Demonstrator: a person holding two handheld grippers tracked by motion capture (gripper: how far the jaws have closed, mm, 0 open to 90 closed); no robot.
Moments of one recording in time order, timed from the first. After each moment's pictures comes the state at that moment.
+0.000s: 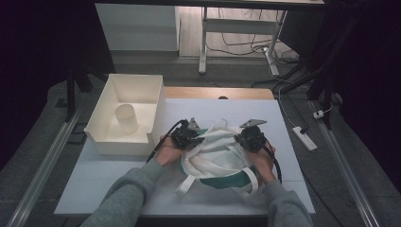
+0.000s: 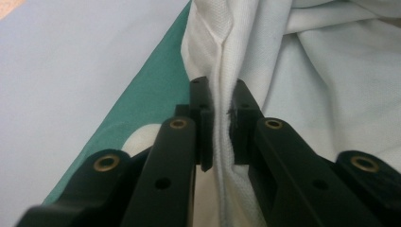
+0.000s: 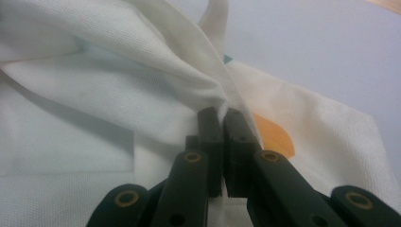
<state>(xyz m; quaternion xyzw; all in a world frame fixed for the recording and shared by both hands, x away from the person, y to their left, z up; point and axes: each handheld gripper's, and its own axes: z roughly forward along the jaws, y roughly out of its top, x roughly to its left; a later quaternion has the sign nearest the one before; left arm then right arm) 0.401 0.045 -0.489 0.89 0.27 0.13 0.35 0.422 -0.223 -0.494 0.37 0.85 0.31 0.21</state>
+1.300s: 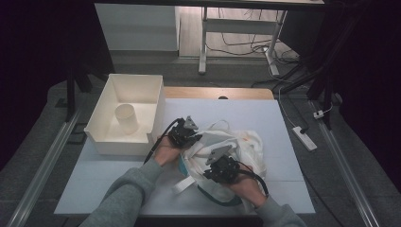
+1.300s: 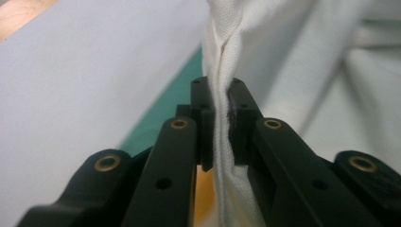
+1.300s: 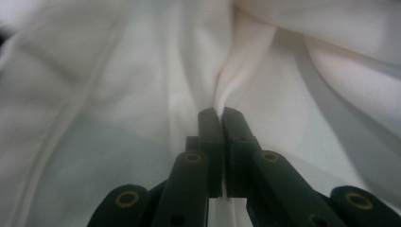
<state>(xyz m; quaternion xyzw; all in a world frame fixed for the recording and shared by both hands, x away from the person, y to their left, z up) 0.400 0.054 -0.486 0.87 0.29 0.15 0.36 0.312 -0.134 -0.479 0.16 0.94 0.28 0.06</state>
